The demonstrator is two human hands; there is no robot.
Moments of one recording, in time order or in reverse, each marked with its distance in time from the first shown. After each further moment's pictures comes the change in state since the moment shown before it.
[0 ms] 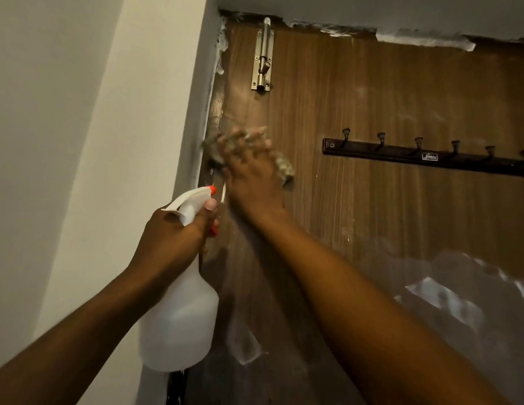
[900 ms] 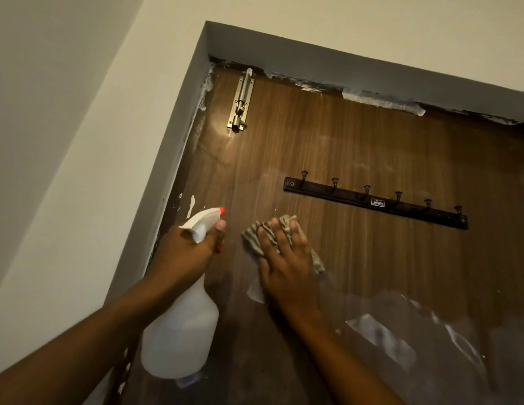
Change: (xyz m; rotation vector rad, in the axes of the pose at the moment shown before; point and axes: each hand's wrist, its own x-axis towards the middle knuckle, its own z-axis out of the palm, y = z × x) left_hand -0.021 0.057 0.061 -0.073 -0.019 -0.075; right_hand -0.144 0.112 -0.047 -0.036 -0.083 0.038
